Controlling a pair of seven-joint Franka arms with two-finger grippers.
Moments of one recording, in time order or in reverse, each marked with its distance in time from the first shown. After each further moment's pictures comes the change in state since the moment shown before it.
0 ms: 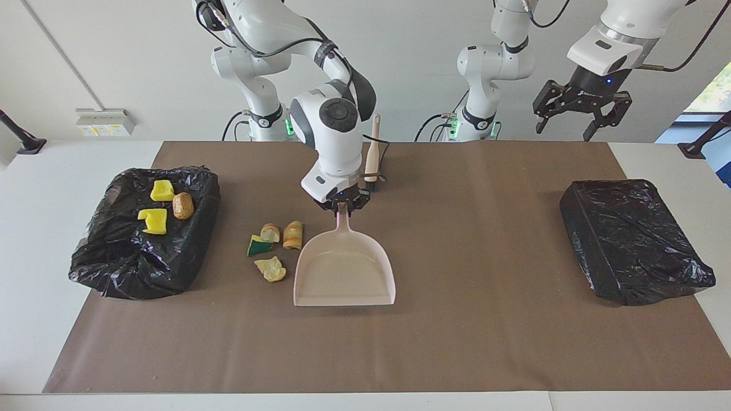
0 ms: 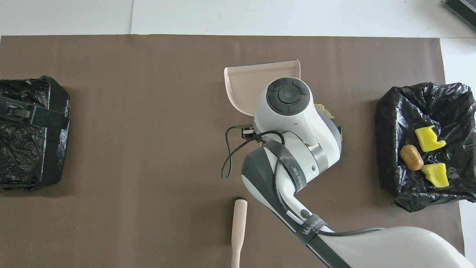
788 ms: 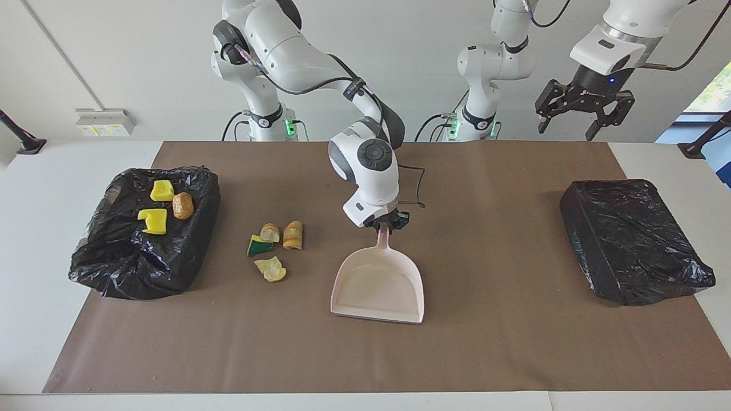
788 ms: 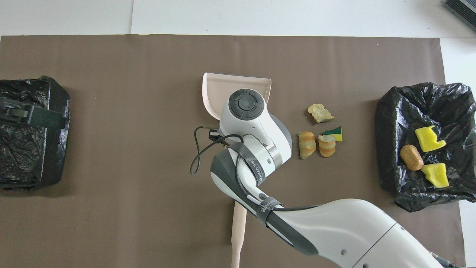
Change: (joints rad) left arm 0.000 0.000 0.004 -0.003 0.003 0.000 0.000; right arm 0.078 0.171 0.001 0.050 0.053 0.143 0.112
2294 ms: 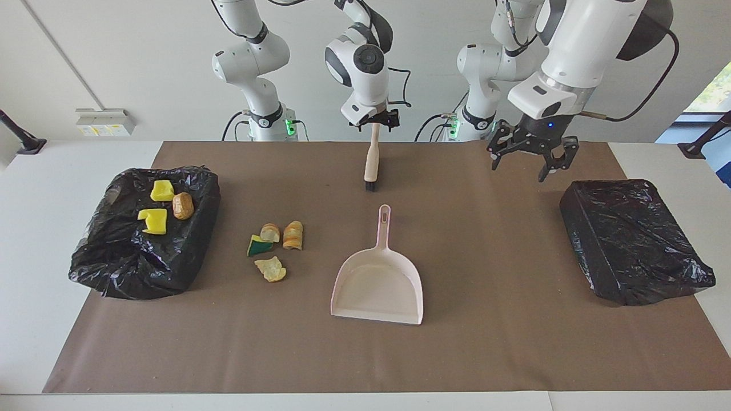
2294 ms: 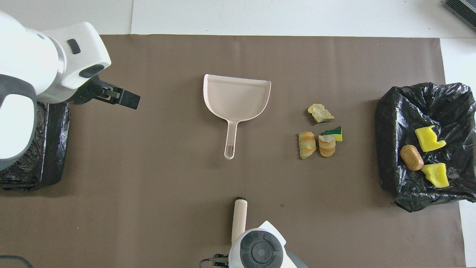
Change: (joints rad) left arm -0.149 0.157 -0.023 -0.031 0.001 0.270 -0.023; right arm 0.204 -0.761 0.037 -0.837 0.445 -0.078 -0.006
